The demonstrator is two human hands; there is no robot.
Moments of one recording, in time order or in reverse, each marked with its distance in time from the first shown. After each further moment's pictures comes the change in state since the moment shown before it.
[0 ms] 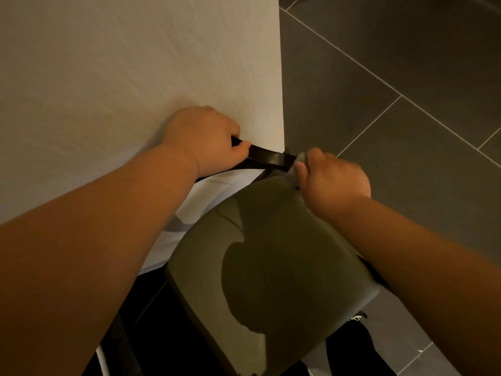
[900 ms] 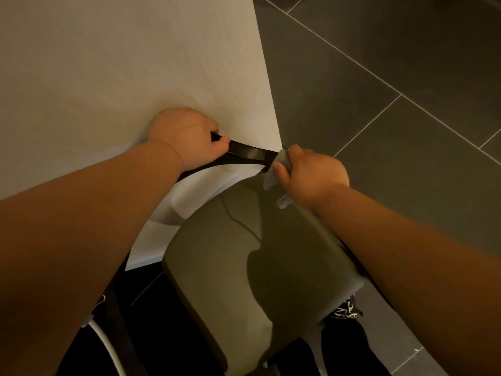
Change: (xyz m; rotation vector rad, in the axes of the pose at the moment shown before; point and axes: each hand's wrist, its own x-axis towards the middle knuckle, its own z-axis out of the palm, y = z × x) left_hand -0.003 0.003 0.006 0.145 -0.008 -0.100; right_hand 0.001 0.022 -0.003 0.130 -0.173 -0.094
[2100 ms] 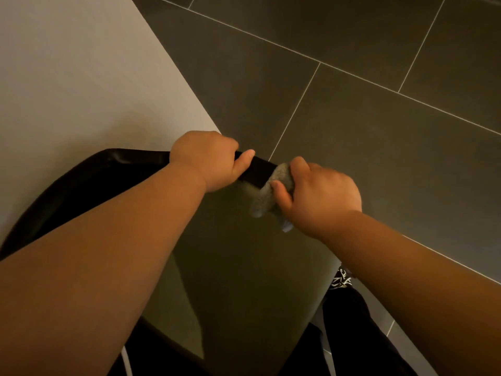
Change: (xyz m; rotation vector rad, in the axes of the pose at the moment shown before) left_hand 0.046 0.128 0.051 0.023 0.010 0.454; right_hand -0.095 0.031 0.021 -0.131 0.283 0.315
